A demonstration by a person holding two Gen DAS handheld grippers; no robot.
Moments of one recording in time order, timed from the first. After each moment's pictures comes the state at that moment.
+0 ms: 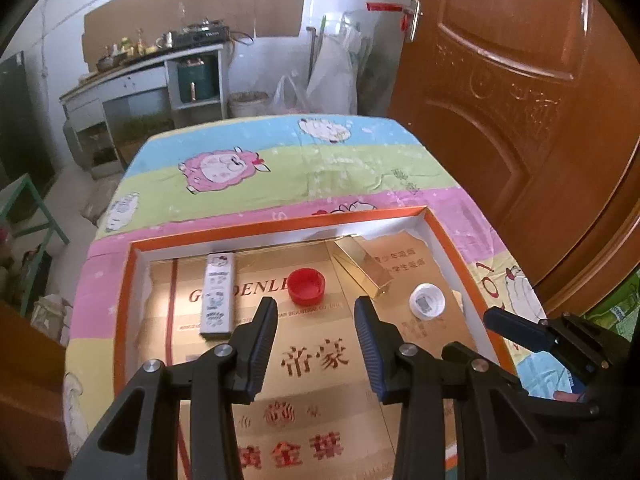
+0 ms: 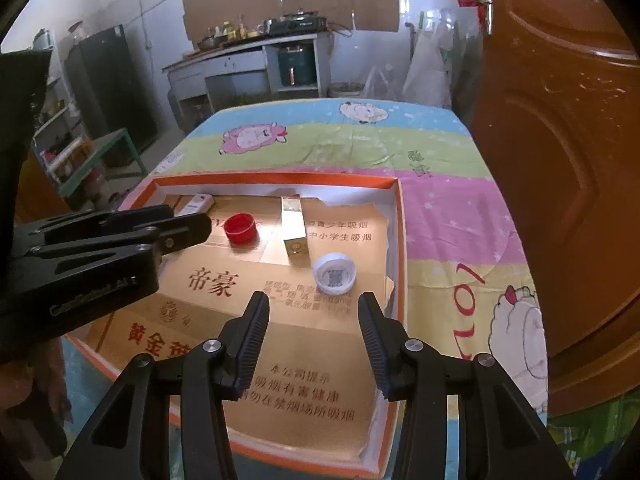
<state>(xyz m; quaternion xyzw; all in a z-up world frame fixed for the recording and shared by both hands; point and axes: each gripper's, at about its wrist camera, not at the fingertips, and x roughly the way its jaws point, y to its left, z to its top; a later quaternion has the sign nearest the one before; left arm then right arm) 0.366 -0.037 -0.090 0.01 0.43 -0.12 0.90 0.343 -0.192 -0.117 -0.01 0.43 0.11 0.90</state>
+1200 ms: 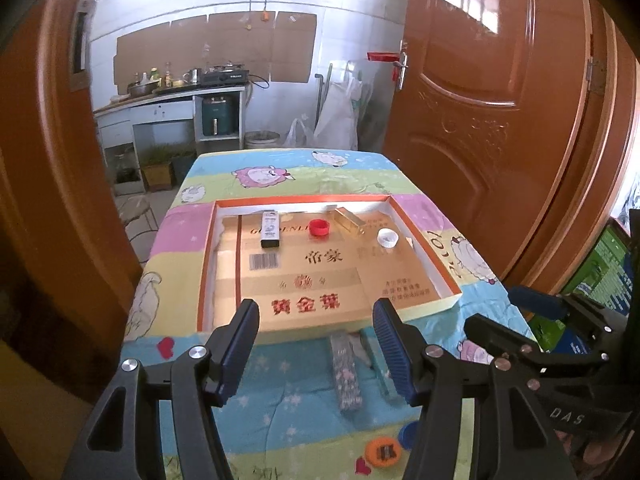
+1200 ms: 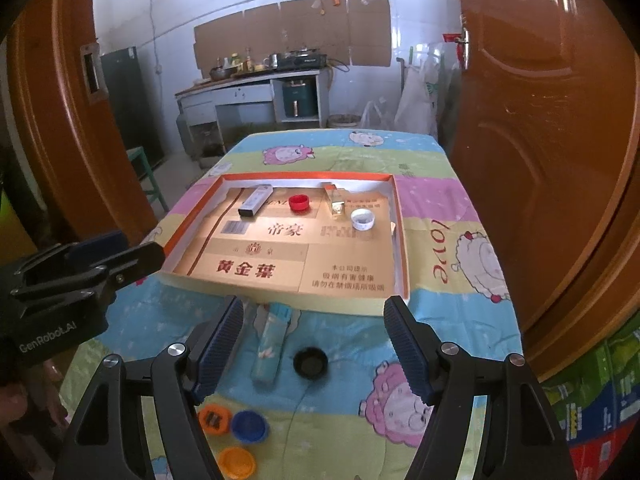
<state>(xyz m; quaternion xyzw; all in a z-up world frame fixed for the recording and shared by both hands) 0.182 0.019 -0.047 -0.01 0.35 -0.12 0.93 0.172 -0.169 -0.062 0.00 0.37 0.09 0.92</state>
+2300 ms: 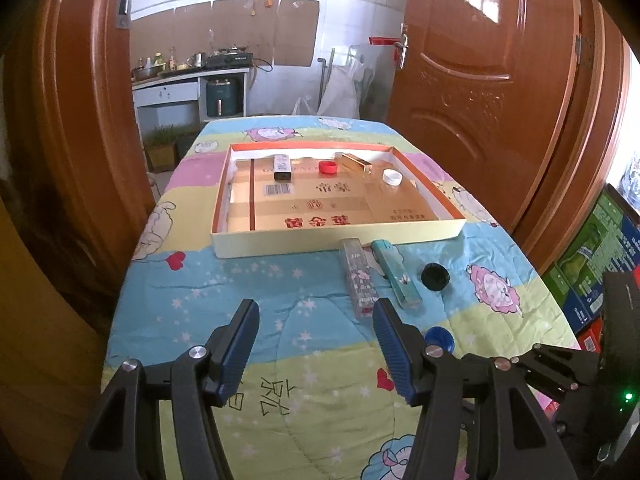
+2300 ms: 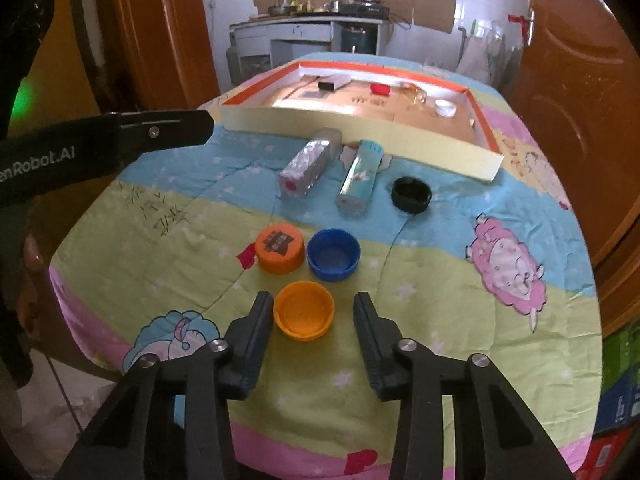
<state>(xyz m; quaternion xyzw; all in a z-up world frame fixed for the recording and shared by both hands) 0.124 0.038 -0.098 -0.01 0.37 -0.12 0.92 0.096 -0.123 -0.162 -0.07 0.44 0.17 0.88</state>
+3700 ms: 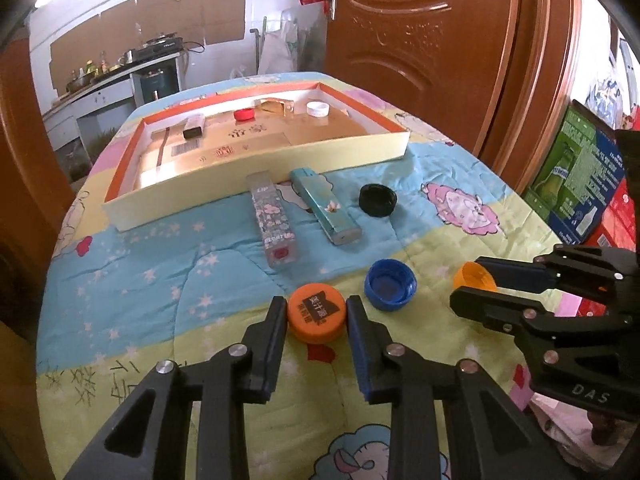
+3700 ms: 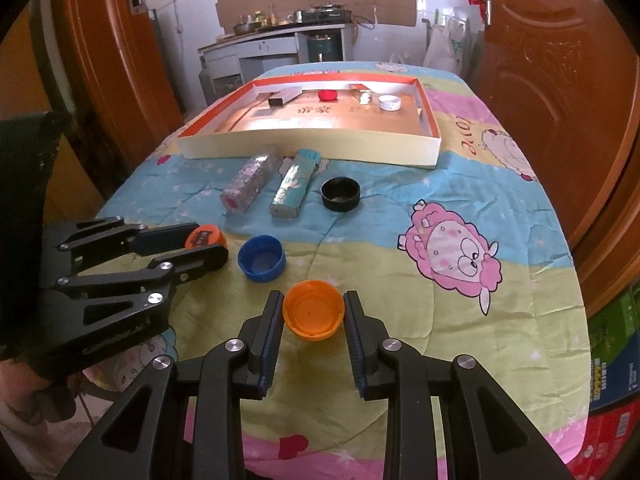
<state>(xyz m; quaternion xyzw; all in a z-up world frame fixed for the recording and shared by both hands) 0.120 -0.018 -0.148 0.06 0.41 -0.21 0.88 0.094 -0.171 -0.151 -0.01 0.43 0.14 0.89</state>
